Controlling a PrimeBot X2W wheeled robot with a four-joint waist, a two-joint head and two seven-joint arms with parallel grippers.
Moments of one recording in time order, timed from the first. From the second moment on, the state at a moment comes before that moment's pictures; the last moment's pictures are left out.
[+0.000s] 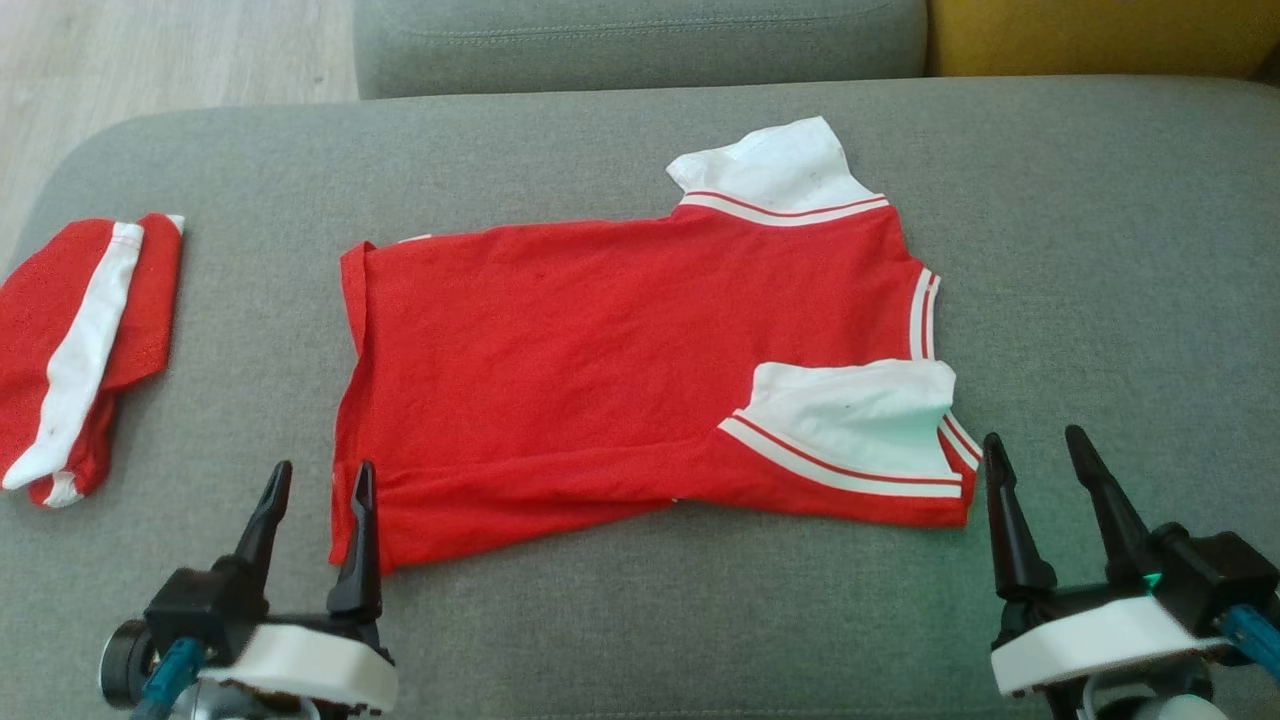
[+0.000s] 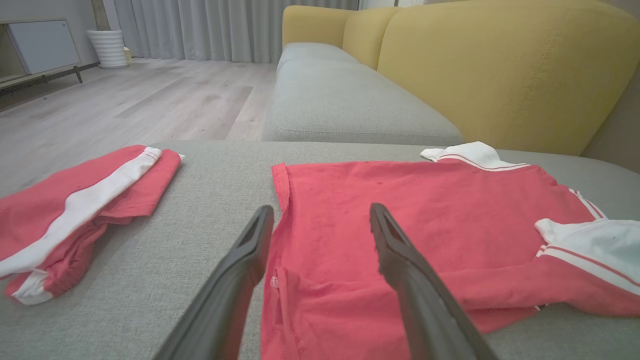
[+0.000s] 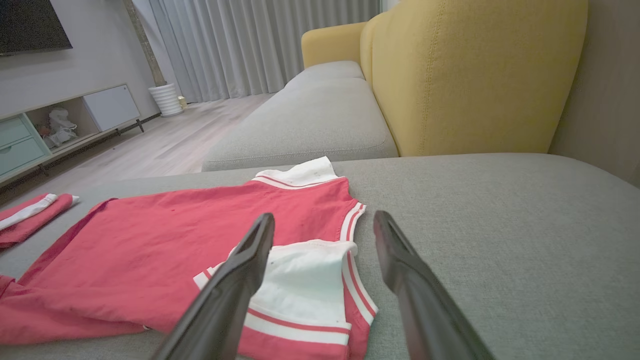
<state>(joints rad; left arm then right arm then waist) 0.11 0.21 -0.22 0.04 -0.28 0.10 -0.25 0.16 -0.05 0.03 -0.08 0.16 0.12 -0.04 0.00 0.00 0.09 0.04</state>
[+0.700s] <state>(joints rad) -0.04 0.19 -0.24 0.42 -0.48 -0.02 -0.07 -0.01 -0.04 0.03 0.33 0.21 0.12 0.07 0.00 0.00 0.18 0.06</state>
